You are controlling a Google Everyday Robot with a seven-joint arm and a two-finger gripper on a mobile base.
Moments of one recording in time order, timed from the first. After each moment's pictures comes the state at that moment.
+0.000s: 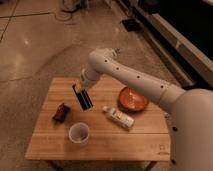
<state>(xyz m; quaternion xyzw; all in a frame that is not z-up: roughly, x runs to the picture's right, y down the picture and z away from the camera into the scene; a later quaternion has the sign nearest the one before) -0.137 -0.004 0.750 0.11 -0.37 -0.76 0.52</state>
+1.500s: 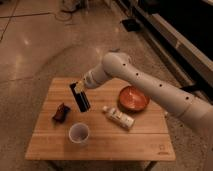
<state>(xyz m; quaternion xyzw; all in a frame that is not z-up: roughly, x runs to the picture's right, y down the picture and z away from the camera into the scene) -0.134 -0.008 0.690 0.23 -0.38 -0.75 0.49</state>
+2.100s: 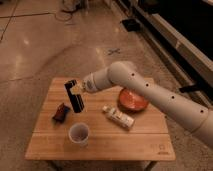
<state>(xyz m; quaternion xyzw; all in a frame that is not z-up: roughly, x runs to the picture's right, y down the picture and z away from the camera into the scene) -0.139 0.011 0.637 0.33 -0.35 -0.73 0.47</state>
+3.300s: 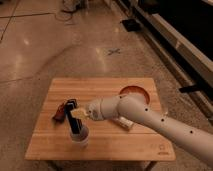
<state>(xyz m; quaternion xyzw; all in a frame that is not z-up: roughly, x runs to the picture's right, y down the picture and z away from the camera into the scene) -0.129 0.098 0.614 0.39 -0.35 -0.71 0.47</state>
